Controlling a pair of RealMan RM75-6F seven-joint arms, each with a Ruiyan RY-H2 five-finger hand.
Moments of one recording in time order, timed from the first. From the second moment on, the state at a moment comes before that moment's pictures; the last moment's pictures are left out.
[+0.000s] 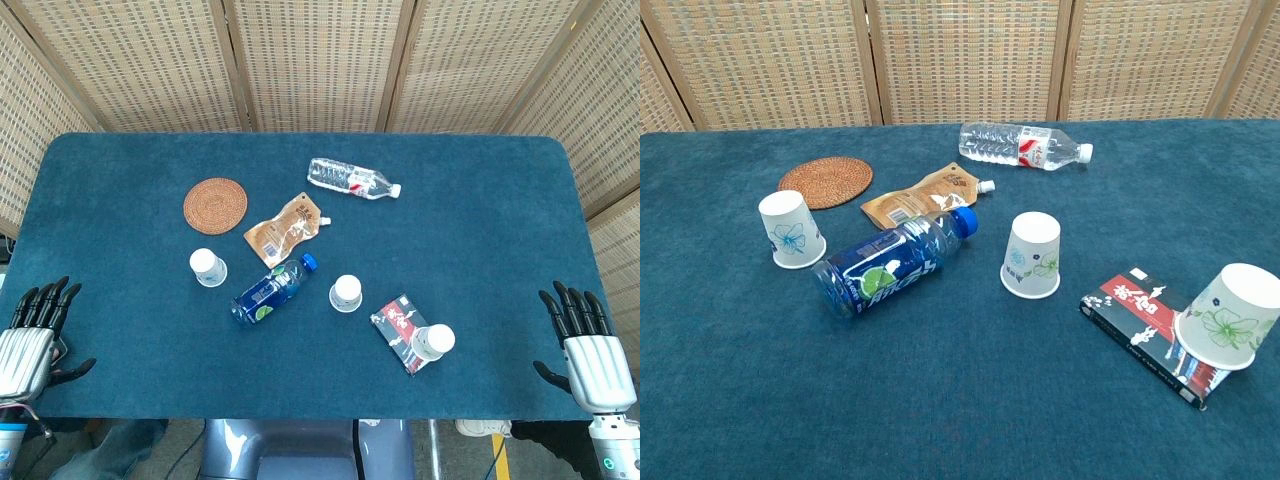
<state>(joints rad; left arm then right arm) -0.08 -1.09 -0.01 -1.82 1.52 1.48 0.21 0.06 -1.12 0.05 -1.63 -1.60 1.55 -0.13</state>
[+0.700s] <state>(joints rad) -0.08 -1.08 -0.01 -1.84 1.53 1.49 0.21 0.19 -1.08 0.01 -1.65 -1.66 1.33 0.00</state>
